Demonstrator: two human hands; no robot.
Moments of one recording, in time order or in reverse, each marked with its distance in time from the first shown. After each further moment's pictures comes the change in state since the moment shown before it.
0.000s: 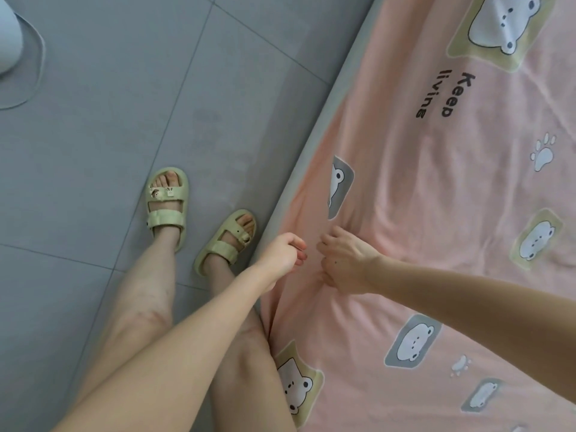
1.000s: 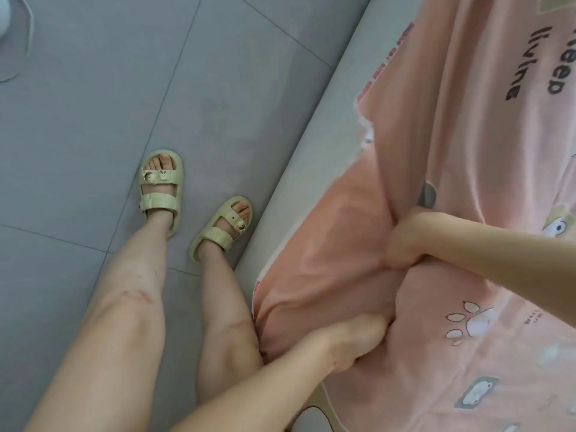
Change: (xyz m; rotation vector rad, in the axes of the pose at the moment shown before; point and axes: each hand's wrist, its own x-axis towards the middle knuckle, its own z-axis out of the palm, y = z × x) left_hand -0.070 -0.032 0.125 -0.073 -0.528 -0.148; right_hand -0.048 0.058 -0.027 0.350 -0.880 0.182
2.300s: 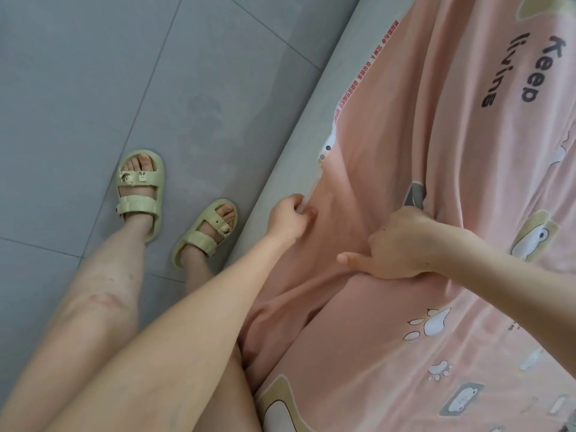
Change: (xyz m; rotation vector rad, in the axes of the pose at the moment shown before) left_hand 0.063 0.082 -0.120 0.366 0.791 0.418; right_hand -0.018 0.010 0.017 -0.068 0.456 -0.053
